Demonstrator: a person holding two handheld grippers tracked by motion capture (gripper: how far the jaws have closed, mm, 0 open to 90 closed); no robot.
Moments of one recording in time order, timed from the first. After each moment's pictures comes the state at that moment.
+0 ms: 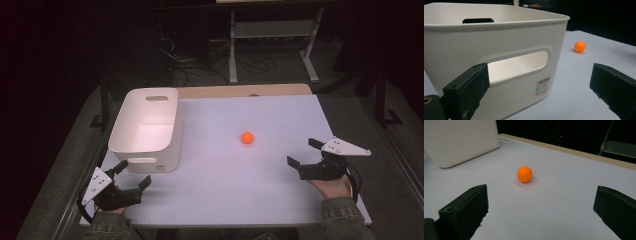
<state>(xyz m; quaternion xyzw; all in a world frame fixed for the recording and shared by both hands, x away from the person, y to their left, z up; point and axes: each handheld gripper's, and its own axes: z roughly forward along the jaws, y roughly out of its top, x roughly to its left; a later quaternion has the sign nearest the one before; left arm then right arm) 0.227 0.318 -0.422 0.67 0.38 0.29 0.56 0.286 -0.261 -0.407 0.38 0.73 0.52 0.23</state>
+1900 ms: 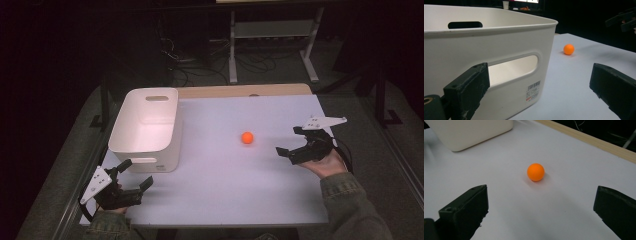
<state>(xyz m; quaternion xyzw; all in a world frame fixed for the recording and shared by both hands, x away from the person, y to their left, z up) 0.230 0.317 -0.421 0.68 0.36 0.26 0.59 0.339 -0.235 -0.374 0.34 0.81 0.45 0.16</state>
